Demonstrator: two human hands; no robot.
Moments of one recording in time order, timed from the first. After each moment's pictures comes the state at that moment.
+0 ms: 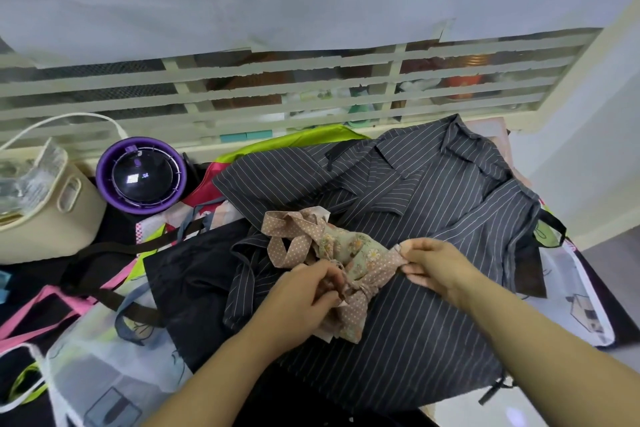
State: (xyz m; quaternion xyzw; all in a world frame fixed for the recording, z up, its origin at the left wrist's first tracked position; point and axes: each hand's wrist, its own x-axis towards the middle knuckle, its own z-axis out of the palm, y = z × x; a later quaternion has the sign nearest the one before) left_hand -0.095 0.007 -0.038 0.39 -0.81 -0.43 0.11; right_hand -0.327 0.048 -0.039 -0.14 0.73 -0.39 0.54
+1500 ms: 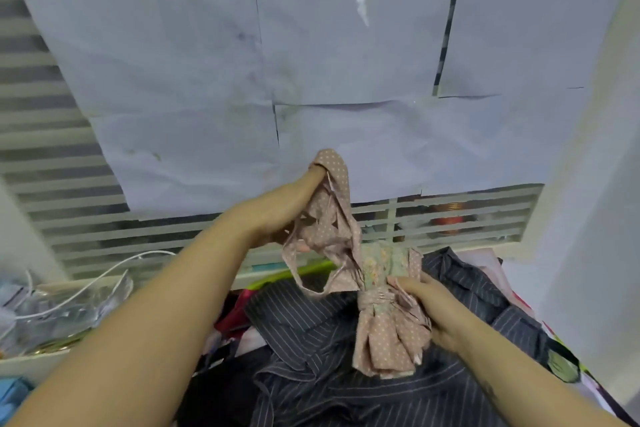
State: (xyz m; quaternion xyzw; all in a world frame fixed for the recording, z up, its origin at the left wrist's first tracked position) left_hand -0.114 -0.087 0.233 0.43 -0.70 -0.54 0.17; right_hand -0.317 0.002 0.075 -0.25 0.51 -0.58 0.58
